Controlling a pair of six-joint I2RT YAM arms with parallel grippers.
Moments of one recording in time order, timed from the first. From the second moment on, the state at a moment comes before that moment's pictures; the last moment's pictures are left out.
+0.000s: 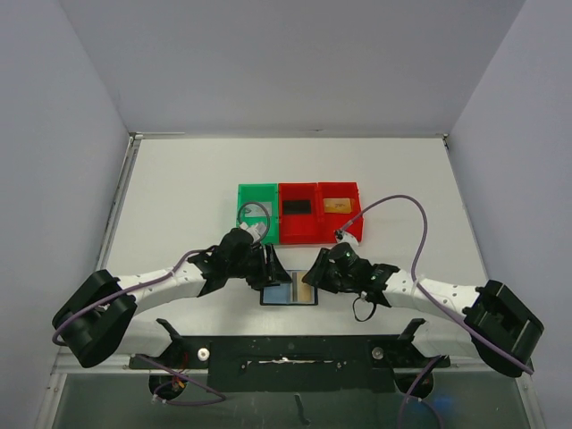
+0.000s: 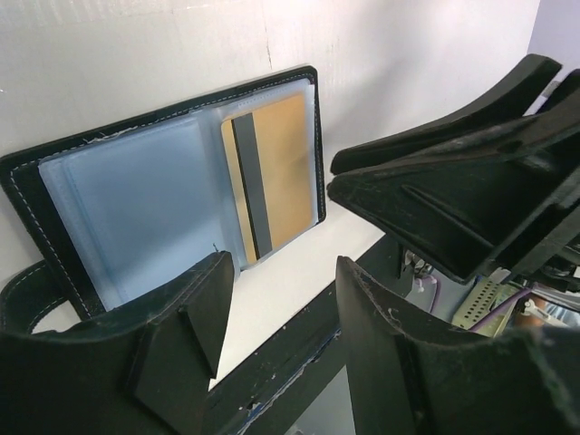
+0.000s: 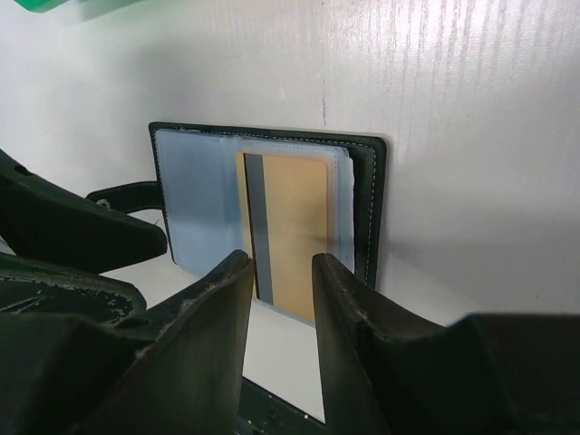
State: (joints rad) left arm -0.78 1.32 0.54 0.06 0.32 -0.98; right arm 0.85 1.19 0.47 -0.08 0.03 1.04
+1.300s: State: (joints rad) left arm -0.82 1.54 0.52 0.28 0.29 -1.08; right arm 0.85 1.29 0.45 -0.03 0.04 1.11
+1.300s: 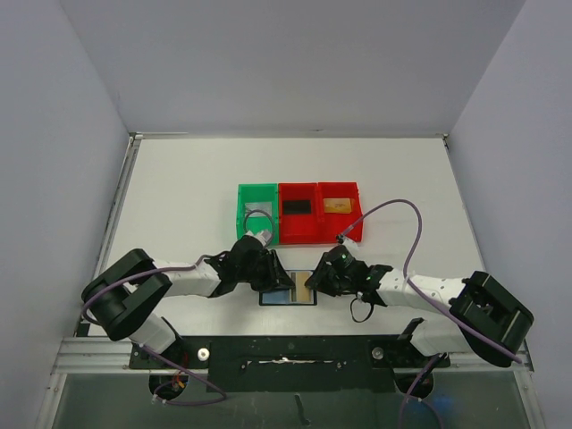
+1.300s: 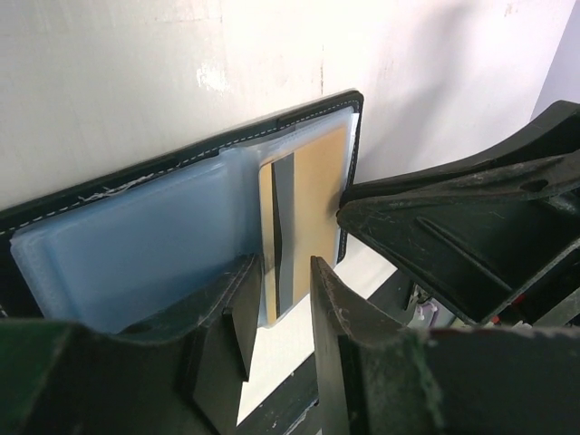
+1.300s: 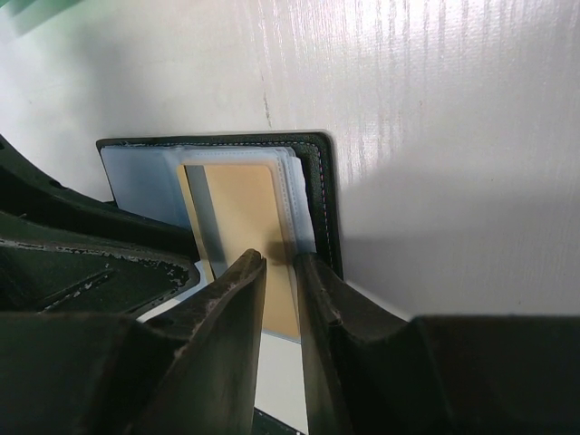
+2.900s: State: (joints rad) left arm -0.82 1.44 0.37 0.38 0.24 -1.16; right arm 0.85 1.28 0.53 -0.07 -0.01 1.01
